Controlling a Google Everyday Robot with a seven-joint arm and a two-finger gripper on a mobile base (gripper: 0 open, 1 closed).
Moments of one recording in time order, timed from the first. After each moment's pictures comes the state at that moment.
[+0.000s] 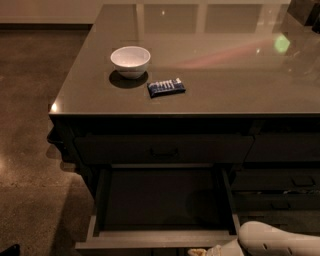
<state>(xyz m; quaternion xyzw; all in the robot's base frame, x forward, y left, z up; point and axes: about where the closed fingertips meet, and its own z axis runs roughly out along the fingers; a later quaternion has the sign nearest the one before) 0.249 -0.092 0.438 -0.52 0.75 0.38 0.15</state>
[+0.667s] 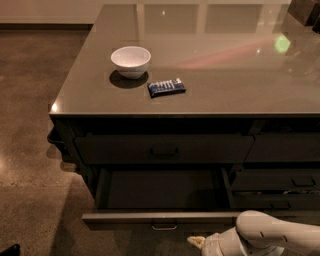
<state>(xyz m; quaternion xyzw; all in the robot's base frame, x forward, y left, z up) 0.288 -0.094 0.438 -0.53 0.75 0.36 0.16</state>
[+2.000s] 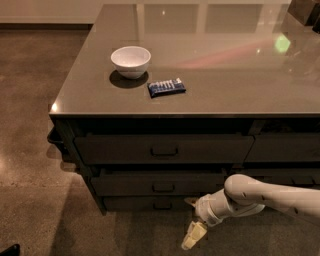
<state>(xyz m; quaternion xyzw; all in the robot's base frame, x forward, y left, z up) 0.427 -0.101 0.426 -0.57 0.74 0.30 0.21</state>
